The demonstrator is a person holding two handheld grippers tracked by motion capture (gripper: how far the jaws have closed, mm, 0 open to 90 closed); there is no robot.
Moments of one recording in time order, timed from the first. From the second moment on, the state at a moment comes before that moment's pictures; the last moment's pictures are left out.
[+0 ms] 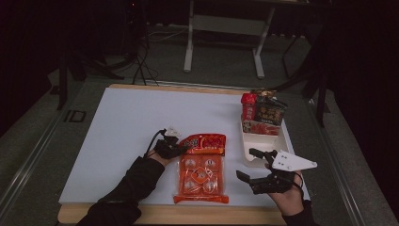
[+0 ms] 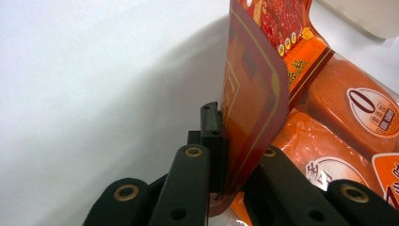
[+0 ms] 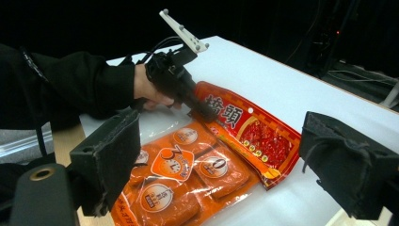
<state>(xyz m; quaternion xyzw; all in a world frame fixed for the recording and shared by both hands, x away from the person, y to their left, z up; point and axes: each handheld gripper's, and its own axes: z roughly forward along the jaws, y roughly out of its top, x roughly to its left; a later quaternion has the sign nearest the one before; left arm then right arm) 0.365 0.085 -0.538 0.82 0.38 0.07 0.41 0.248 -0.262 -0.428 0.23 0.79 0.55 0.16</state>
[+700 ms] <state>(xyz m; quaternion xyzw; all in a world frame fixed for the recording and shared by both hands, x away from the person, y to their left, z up) 0.343 0.094 -0.483 0.81 0.33 0.09 0.48 0.252 -0.265 -0.429 0.25 0.77 0.56 0.16</state>
